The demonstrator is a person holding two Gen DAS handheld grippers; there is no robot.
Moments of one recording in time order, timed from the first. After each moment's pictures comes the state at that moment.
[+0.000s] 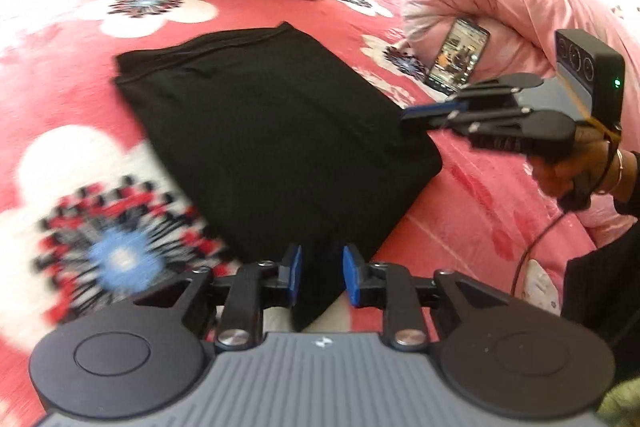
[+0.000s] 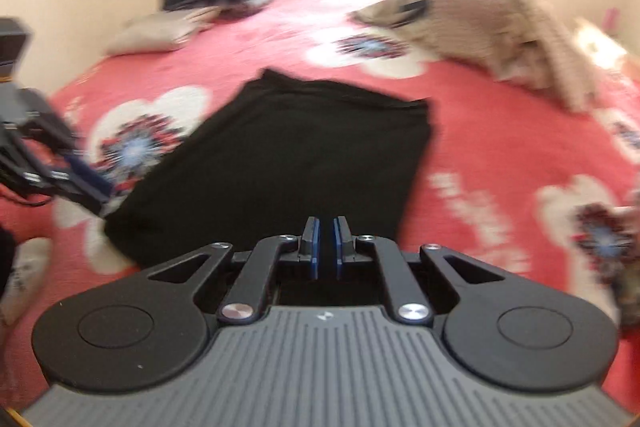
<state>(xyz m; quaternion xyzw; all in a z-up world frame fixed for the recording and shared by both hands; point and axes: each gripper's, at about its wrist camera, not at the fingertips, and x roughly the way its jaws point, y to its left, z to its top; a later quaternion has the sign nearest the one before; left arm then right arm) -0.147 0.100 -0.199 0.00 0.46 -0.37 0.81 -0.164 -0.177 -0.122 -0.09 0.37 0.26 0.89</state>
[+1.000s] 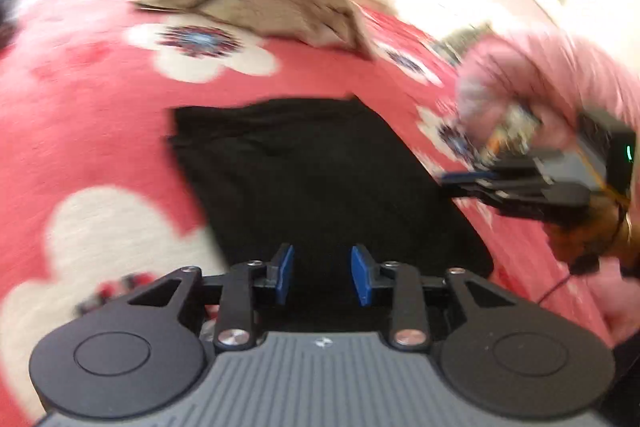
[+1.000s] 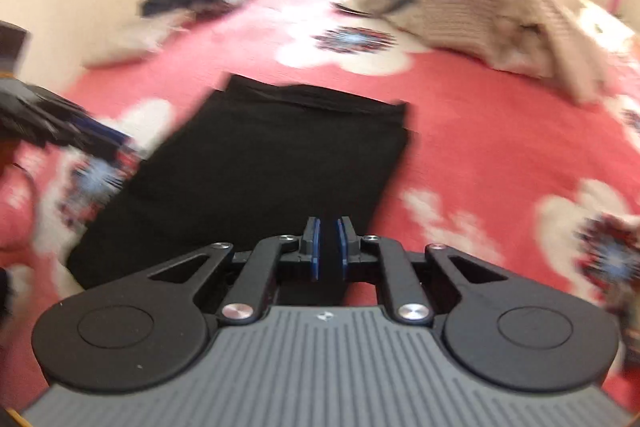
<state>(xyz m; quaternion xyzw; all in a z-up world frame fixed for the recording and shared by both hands) -0.076 0.103 -0.199 -0.04 0.42 -0.32 0.85 -0.101 -0.193 -0.134 -0.07 0.38 0.27 0.88</state>
